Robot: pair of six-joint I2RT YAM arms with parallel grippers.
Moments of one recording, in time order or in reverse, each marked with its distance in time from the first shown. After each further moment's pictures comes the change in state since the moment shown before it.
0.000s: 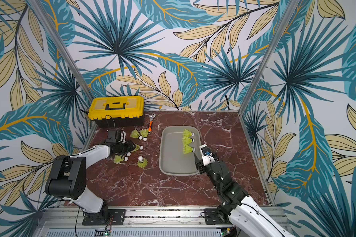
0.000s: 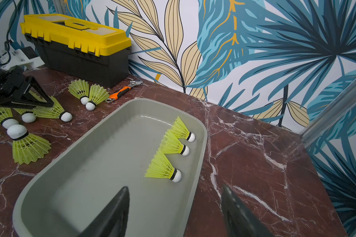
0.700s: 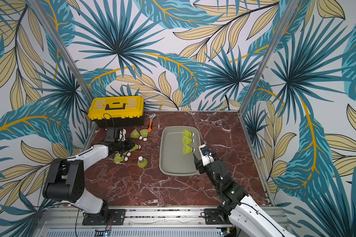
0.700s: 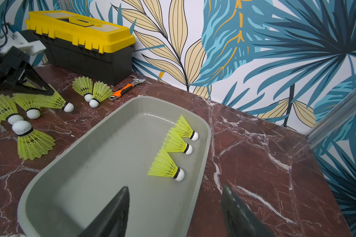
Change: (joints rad) left arm 0.002 -0.104 0.006 0.019 0.101 -0.061; right arm 0.000 0.025 0.000 0.004 -0.032 -0.002
